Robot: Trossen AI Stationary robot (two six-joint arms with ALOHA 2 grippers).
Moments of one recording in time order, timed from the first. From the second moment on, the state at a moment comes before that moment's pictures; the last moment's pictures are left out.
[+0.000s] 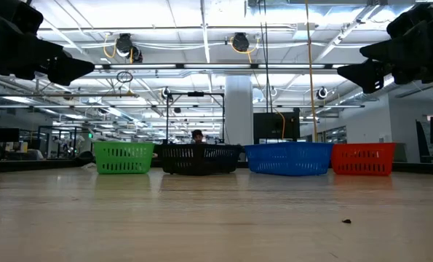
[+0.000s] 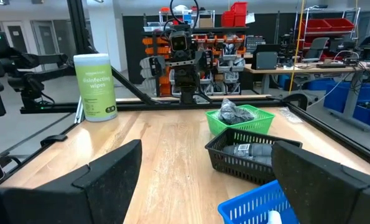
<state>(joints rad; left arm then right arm) -0.18 0.02 0.05 -0.07 -0.11 0.10 -0.06 0.01 0.01 0.02 -0.08 0.04</state>
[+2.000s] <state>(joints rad) -0.18 0.02 0.05 -0.07 -0.11 0.10 -0.06 0.01 0.01 0.02 -0.08 0.04</state>
